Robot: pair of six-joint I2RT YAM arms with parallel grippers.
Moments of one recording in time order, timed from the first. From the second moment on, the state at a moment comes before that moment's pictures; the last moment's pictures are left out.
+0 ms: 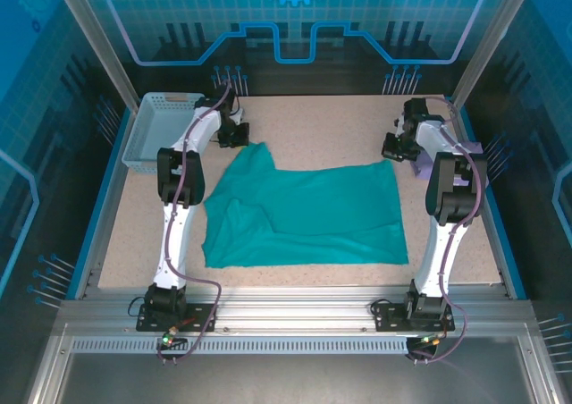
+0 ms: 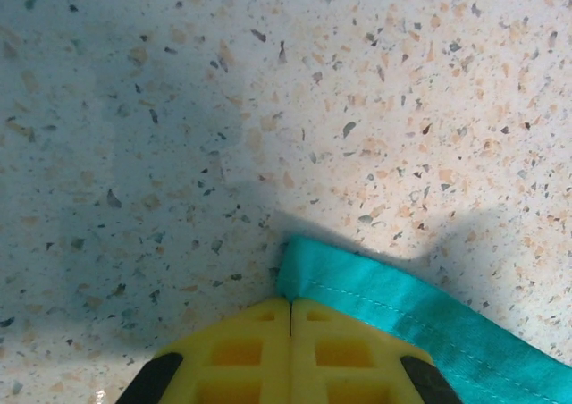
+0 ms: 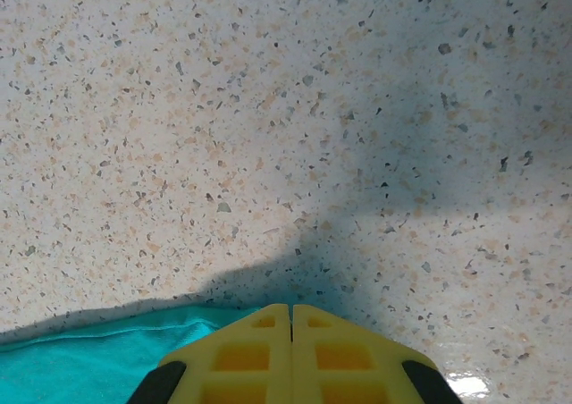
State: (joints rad) left arm -0.09 2.61 2.39 -1.04 0.26 -0.22; right arm -0.08 2.12 1.66 -0.78 -0.17 0.21
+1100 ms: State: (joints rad) left arm -0.07 1.29 0.90 -0.36 0.38 -0.55; right arm -0.09 1.54 1.06 -0.66 -0.05 0.21
